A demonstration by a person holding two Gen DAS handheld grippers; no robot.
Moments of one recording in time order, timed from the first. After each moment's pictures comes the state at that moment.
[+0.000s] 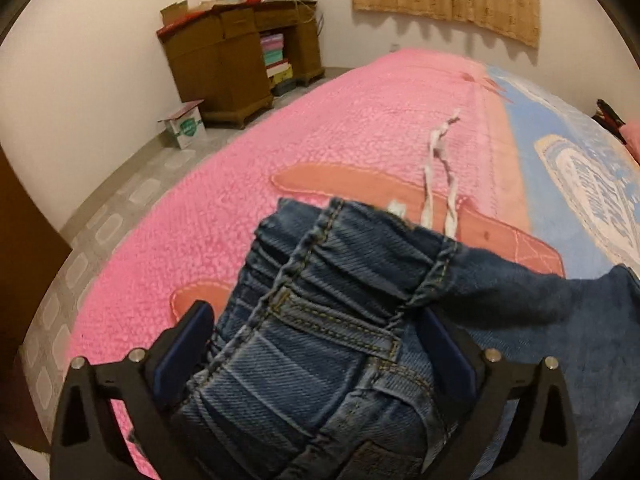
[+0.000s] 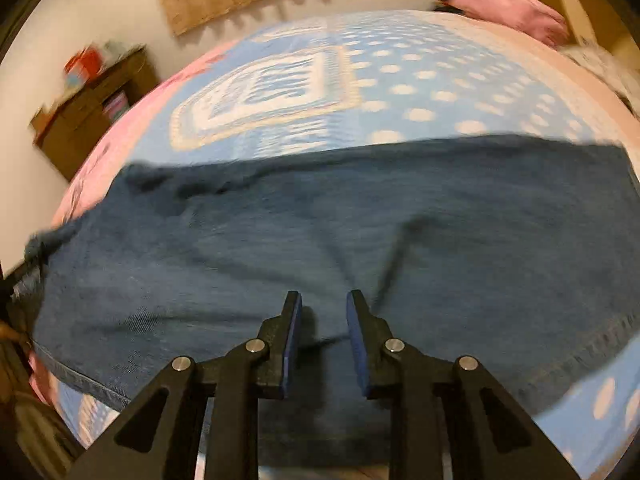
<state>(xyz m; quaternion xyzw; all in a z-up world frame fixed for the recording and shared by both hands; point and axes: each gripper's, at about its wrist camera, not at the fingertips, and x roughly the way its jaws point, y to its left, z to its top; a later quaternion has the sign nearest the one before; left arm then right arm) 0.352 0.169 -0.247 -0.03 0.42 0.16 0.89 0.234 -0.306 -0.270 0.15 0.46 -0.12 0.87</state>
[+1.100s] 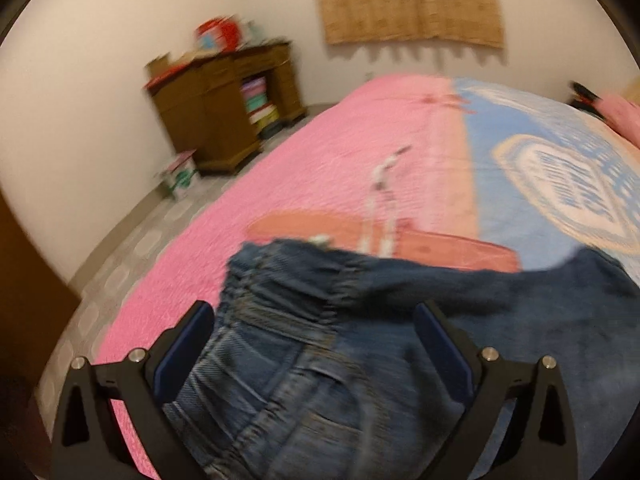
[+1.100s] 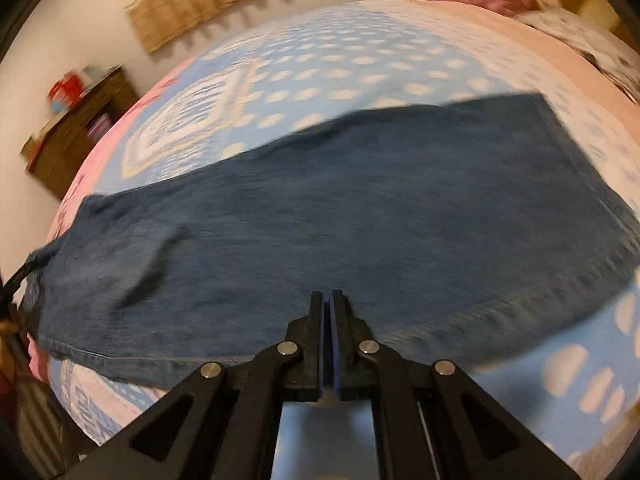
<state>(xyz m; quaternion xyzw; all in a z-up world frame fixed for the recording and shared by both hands) 0.319 0.124 -0.222 0.05 0.36 0.13 0.92 0.188 -0.439 -0.261 0.19 0.47 -0.09 0.86</state>
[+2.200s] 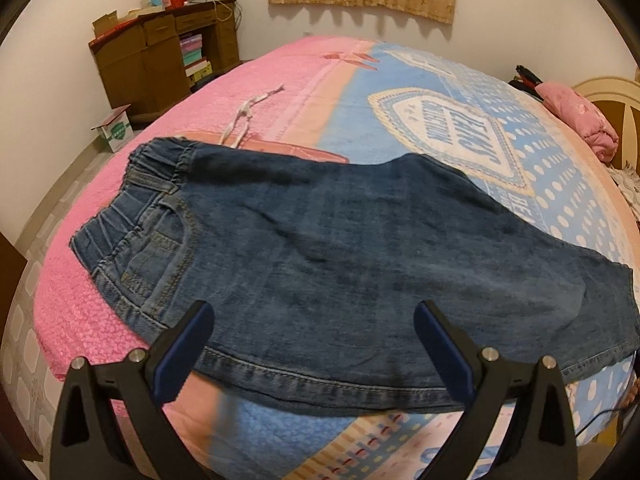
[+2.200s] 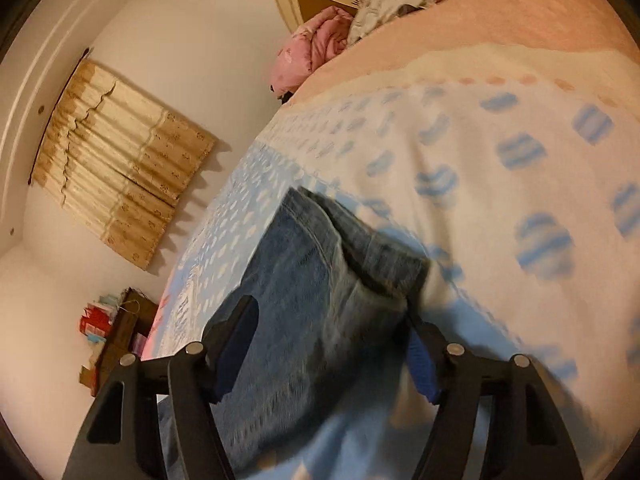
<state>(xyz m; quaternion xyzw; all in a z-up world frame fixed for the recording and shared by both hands) 0.225 0.011 -0.213 -0.03 0.45 0.02 0.89 0.074 -0.636 -0.292 0.46 0.19 -0.16 0.85</state>
